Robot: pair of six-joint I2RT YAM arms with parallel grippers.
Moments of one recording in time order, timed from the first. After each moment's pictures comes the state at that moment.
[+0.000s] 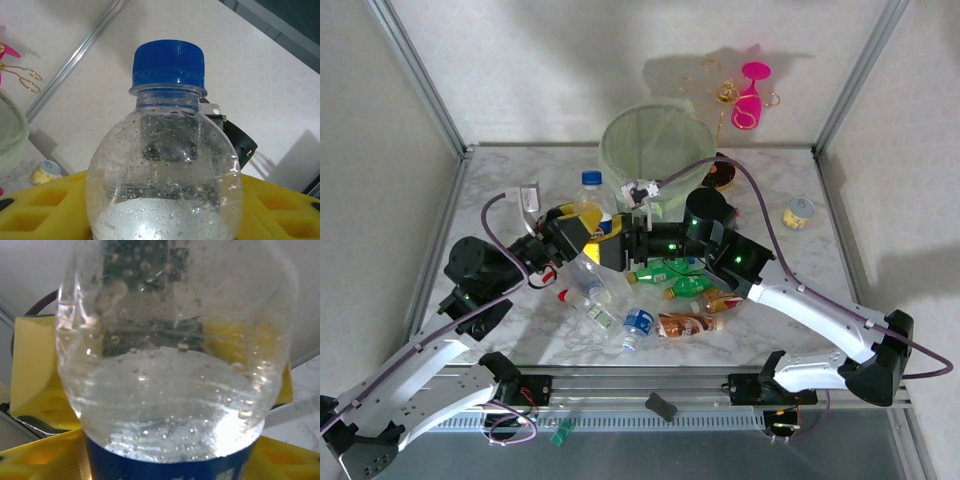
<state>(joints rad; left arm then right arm) -0.65 0.79 0.82 0.34 0.38 -0.88 0.98 1.25 1.22 0.06 -0.63 0.64</state>
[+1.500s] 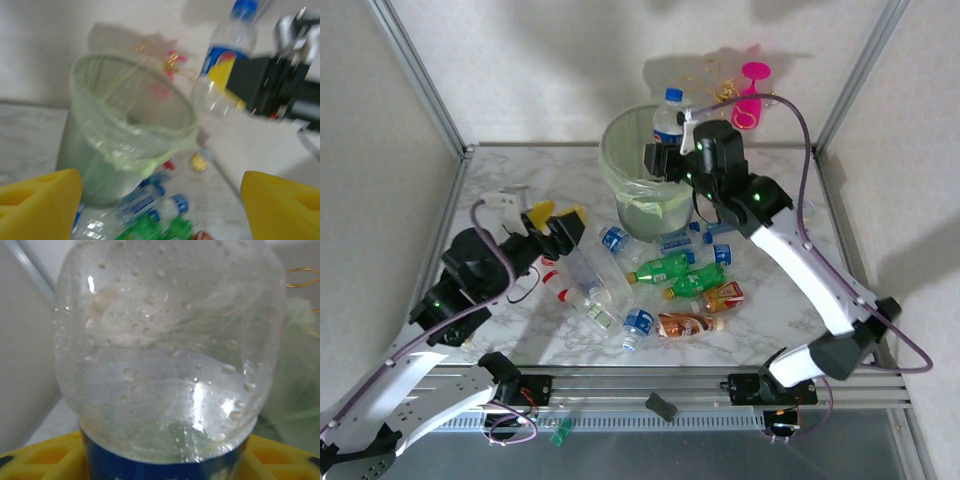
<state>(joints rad) -0.65 0.74 0.94 -0.28 -0.11 -0.49 0.70 1.51 1.73 -0.57 0.16 0.32</state>
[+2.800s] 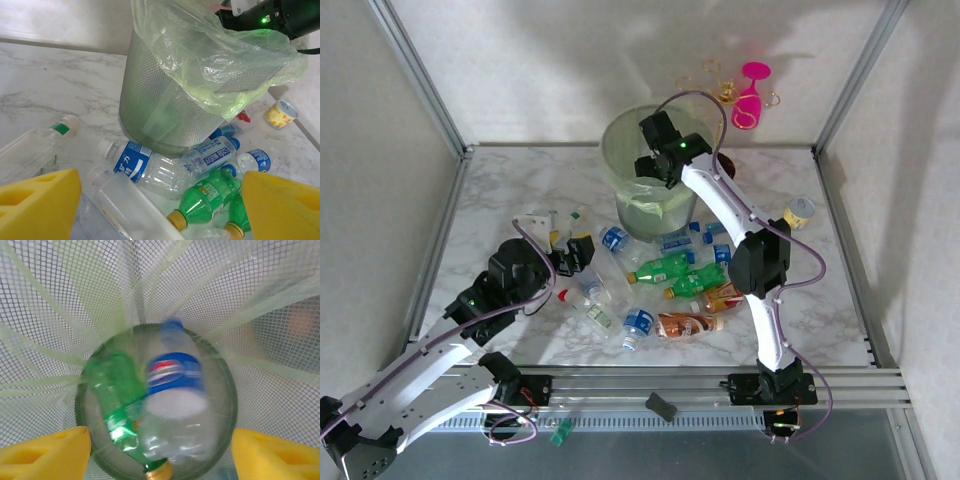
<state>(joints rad) -0.65 0.76 0.72 -0.26 -0.22 -0.43 0.59 2.19 2.26 -1.03 0.21 0.24</state>
